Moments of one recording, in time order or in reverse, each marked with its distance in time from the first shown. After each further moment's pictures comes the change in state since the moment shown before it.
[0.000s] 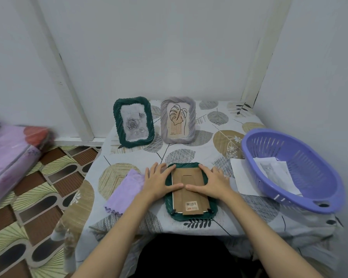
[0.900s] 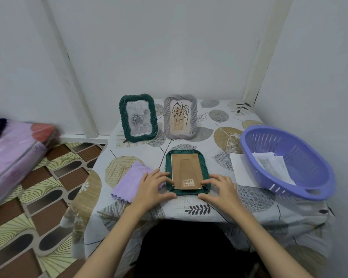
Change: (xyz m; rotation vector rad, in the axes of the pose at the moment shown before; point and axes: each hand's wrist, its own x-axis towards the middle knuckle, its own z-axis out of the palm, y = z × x) left_hand -0.063 -0.017 0.003 -0.211 0.140 0.152; right_hand -0.057 0.028 0.027 0.181 0.246 -0.202
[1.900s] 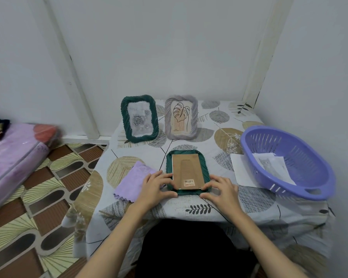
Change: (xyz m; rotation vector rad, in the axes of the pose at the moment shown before) left_hand 0.002 0.010 -0.001 -0.085 -0.077 -0.059; right_hand -0.003 0.004 0.012 0.120 0.094 0.020
